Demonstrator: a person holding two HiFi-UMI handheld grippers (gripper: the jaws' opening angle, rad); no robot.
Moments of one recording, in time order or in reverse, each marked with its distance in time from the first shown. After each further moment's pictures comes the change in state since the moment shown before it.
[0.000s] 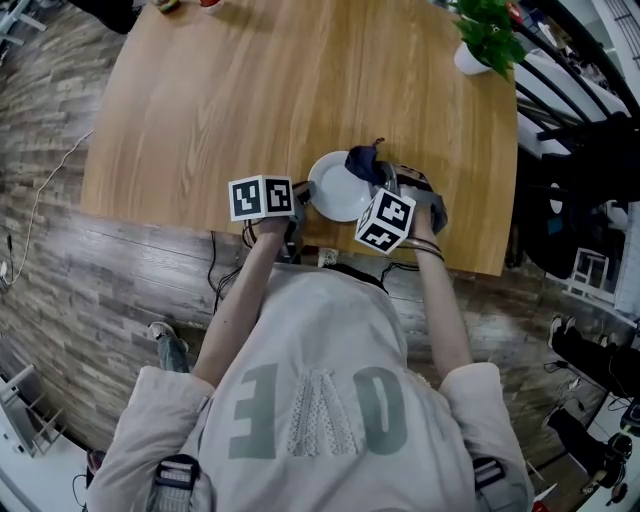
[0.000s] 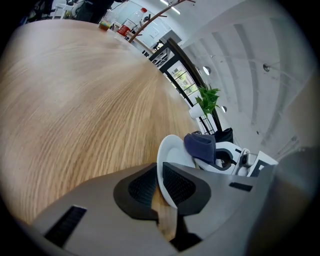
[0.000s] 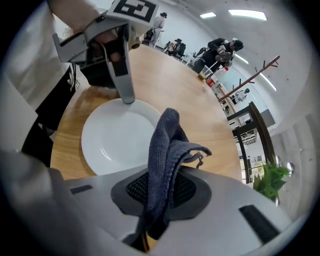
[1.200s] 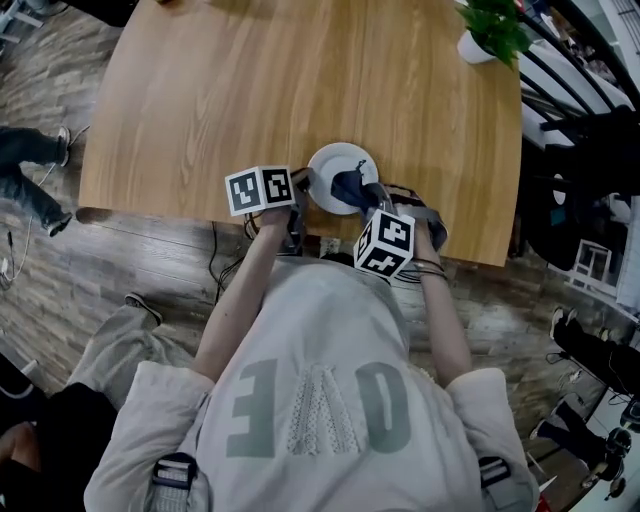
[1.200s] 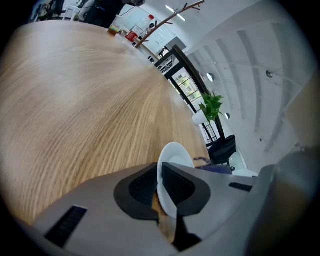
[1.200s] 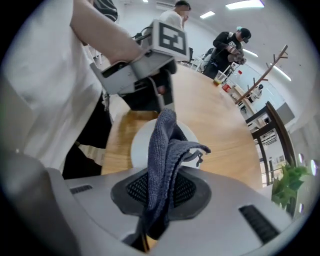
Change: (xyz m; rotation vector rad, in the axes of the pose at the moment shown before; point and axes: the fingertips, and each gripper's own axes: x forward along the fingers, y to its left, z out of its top) left arm -0.005 0.005 0.006 -0.051 -0.064 0.022; right arm -0.047 0.070 0.023 0.004 -0.075 0.223
